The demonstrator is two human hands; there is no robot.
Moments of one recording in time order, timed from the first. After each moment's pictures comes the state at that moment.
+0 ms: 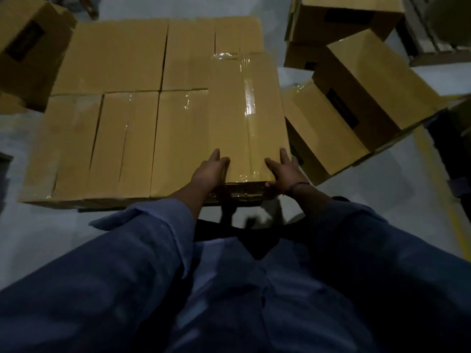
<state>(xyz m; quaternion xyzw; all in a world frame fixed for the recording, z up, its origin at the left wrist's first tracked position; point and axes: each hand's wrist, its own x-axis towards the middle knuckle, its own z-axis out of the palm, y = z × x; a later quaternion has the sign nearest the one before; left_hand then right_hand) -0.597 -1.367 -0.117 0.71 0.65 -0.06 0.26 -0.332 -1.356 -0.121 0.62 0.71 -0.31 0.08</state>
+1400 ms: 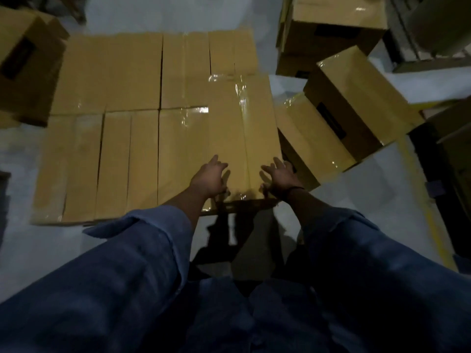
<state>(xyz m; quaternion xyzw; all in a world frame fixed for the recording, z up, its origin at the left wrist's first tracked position) -0.617 -1.312 -0.022 0.72 0.62 -0.07 0.30 -0.369 -1.312 -0.028 0.64 0.69 -0.30 0.13</state>
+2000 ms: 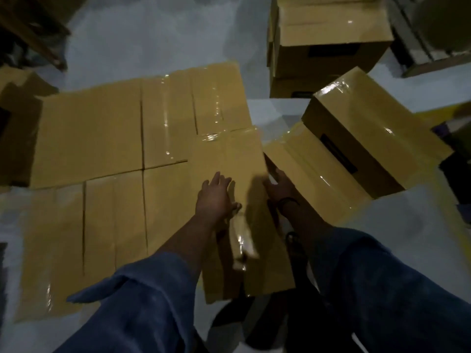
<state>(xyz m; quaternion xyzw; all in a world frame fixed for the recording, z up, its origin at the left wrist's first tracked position) -0.552 -1.075 -0.034 0.68 0.66 -0.10 0.30 -0.348 -1.069 -0.059 0.76 0.41 -0.48 -0.18</state>
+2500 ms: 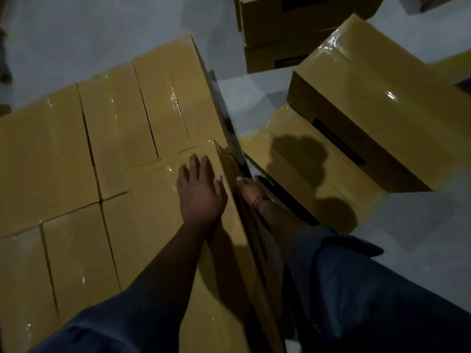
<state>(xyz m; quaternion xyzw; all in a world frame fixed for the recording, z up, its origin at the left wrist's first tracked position) -0.444 -0.952 -0.130 0.68 0.70 0.01 0.19 -0.306 -0.939 -0.230 0.67 0.25 -0.69 -0.13</state>
